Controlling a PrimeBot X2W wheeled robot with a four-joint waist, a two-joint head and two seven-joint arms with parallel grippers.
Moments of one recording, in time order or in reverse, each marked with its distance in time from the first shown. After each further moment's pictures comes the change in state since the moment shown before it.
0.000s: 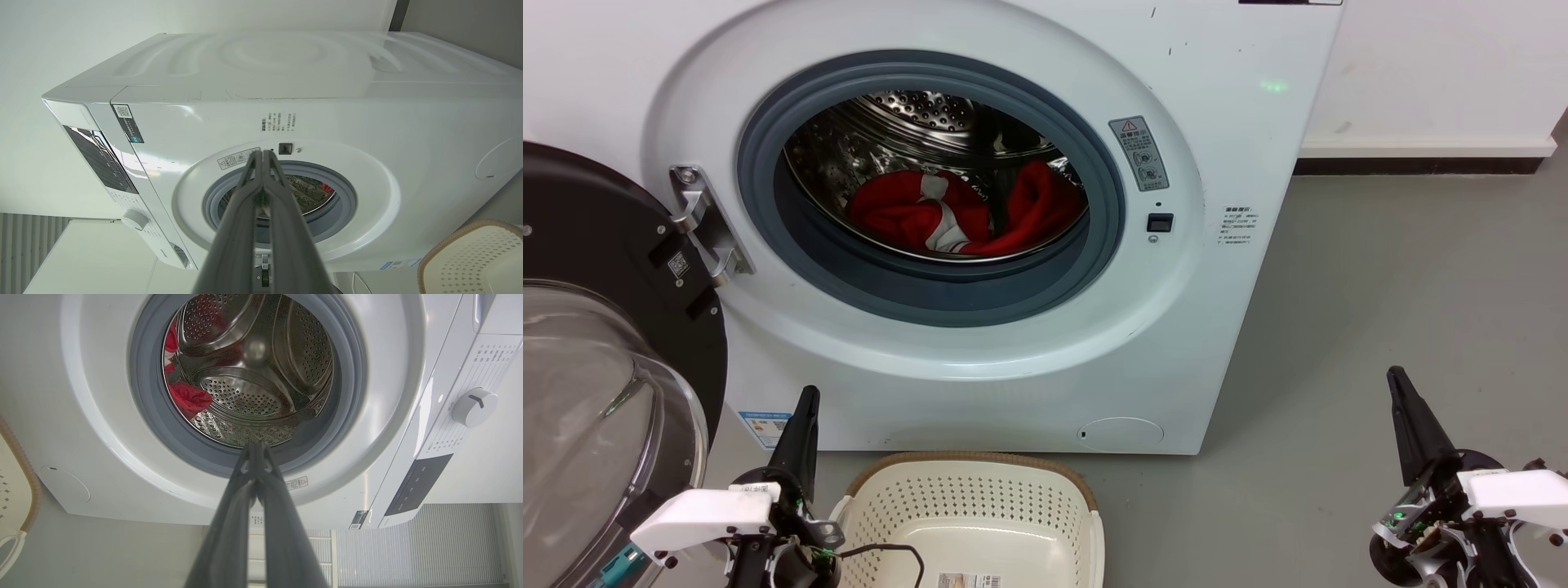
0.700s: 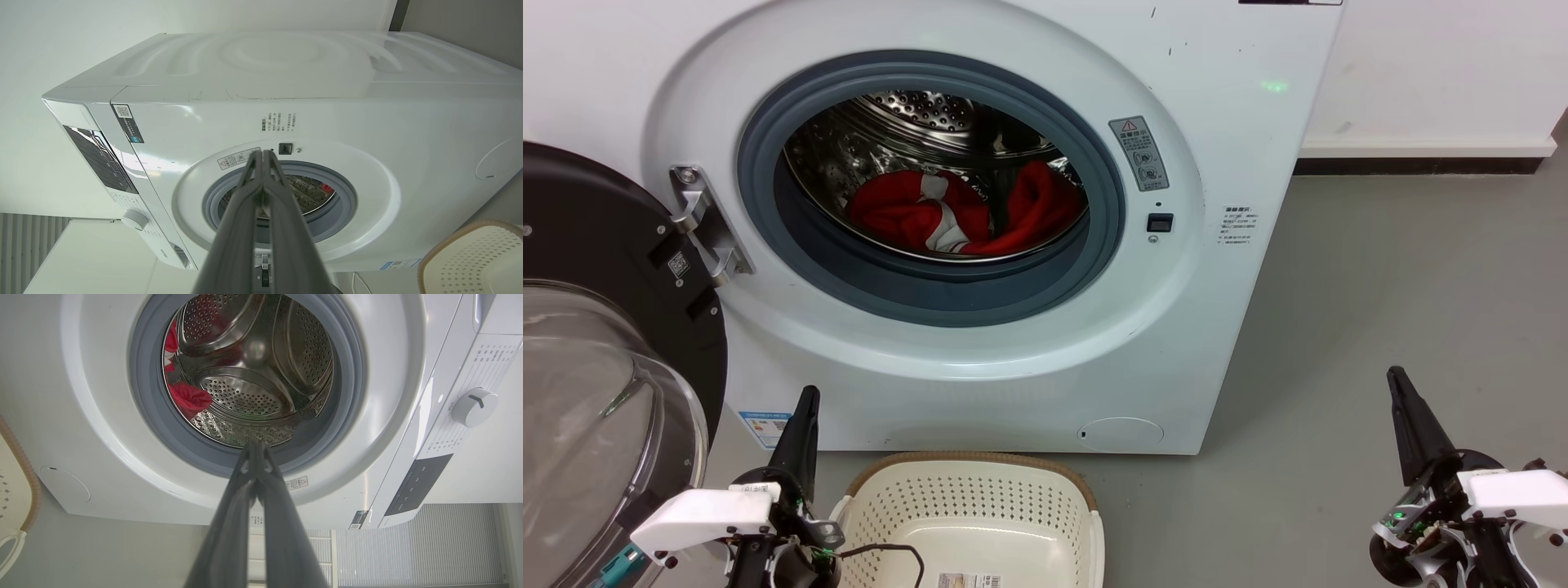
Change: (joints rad) left arm 0.000 0.000 0.000 0.000 0.000 0.000 0.000; right arm 0.000 0.000 0.000 0.000 0.000 0.000 0.000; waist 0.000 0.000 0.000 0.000
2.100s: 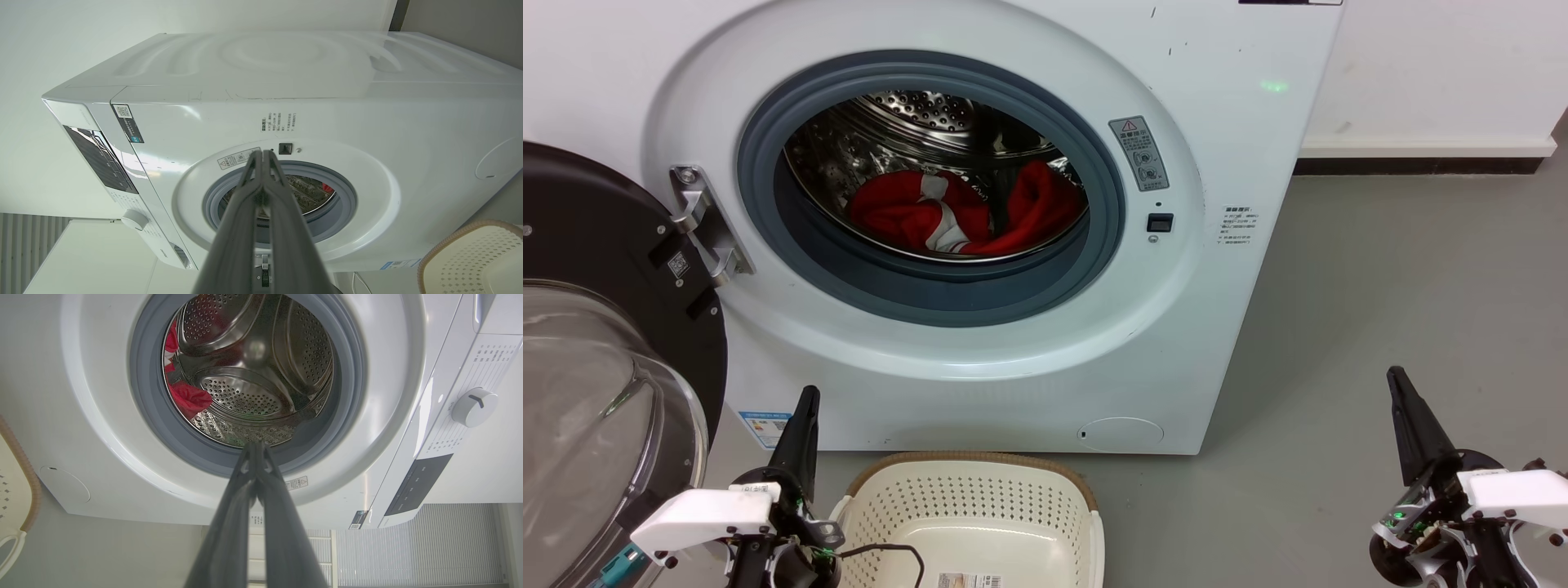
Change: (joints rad) left arm 0.000 0.000 0.000 0.000 0.000 0.000 0.000; right arm 0.000 0.000 0.000 0.000 0.000 0.000 0.000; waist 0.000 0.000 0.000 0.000
